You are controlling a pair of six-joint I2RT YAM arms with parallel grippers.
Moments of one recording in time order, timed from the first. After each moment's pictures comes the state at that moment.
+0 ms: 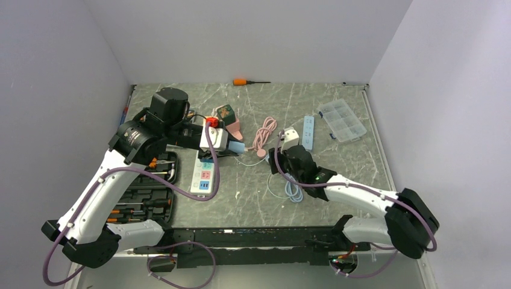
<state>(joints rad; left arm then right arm) -0.63 1.17 1.59 -0.95 0.88 0.80 0.78 1.16 0.54 0.15 0.29 0.22</state>
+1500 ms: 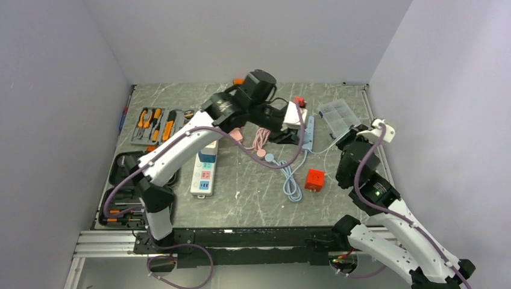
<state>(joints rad) -0.90 1.77 2.09 -0.83 0.79 0.66 0.68 0.65 0.84 -0.15 1.08 0.28</state>
